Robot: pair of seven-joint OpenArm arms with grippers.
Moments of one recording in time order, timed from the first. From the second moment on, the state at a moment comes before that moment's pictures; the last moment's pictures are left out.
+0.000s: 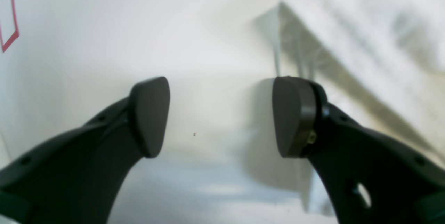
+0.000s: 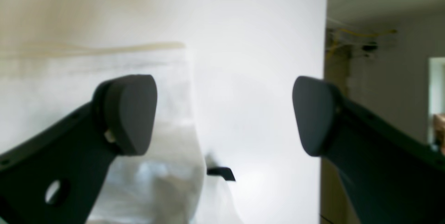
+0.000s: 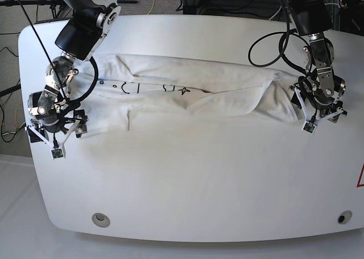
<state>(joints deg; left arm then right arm) -4.4 -12.9 -20.1 82.7 19.7 -35.3 45.7 16.4 6.9 32.1 81.7 -19.9 36.1 -45.8</state>
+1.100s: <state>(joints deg) -4.3 -12.7 -20.0 82.7 19.9 -35.2 45.7 21.4 15.9 31.9 55.6 -0.7 35.9 -37.6</state>
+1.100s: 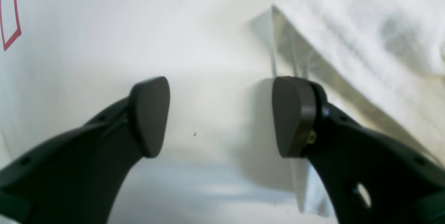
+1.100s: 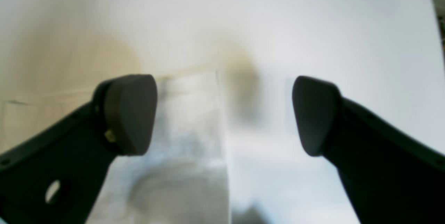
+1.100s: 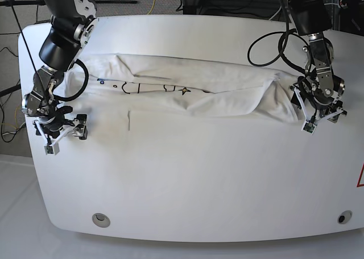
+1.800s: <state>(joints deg) -4.4 -12.7 -20.1 82.7 19.9 -35.2 45.7 21.5 15.8 31.6 53.3 -0.7 39.6 -35.9</state>
